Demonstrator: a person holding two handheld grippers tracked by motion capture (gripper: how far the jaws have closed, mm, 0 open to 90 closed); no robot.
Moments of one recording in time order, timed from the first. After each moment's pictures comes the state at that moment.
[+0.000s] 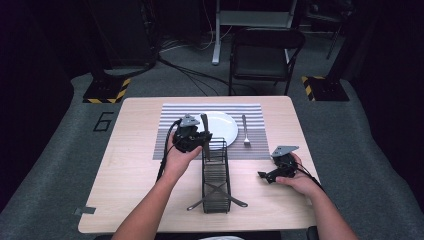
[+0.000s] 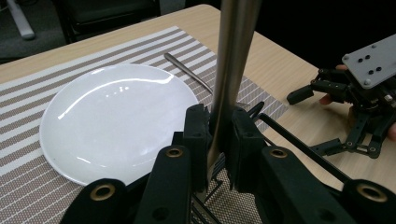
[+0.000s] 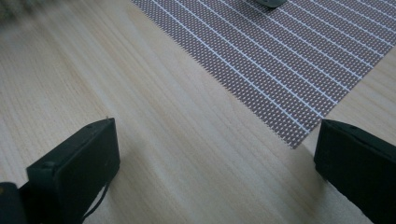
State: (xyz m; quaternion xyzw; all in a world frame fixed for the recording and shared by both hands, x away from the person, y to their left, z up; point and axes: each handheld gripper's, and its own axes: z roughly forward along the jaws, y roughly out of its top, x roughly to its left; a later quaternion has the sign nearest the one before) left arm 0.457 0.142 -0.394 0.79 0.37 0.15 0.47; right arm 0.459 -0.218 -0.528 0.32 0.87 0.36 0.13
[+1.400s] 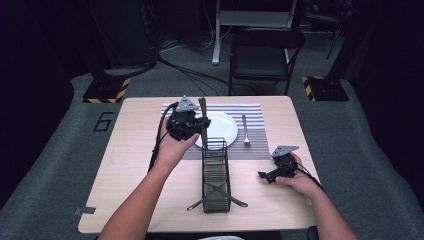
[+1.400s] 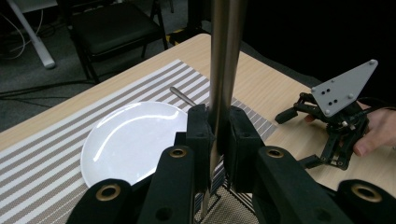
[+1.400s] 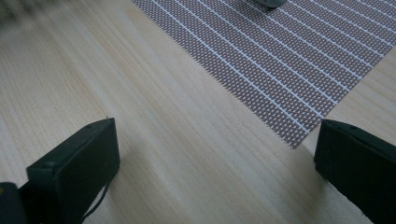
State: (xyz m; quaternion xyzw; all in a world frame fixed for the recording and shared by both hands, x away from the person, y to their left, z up) left arm 0.440 0.143 -0.314 0.80 0.34 0.18 0.46; right arm 0.459 -0.218 -0.528 0.32 0.87 0.36 0.13
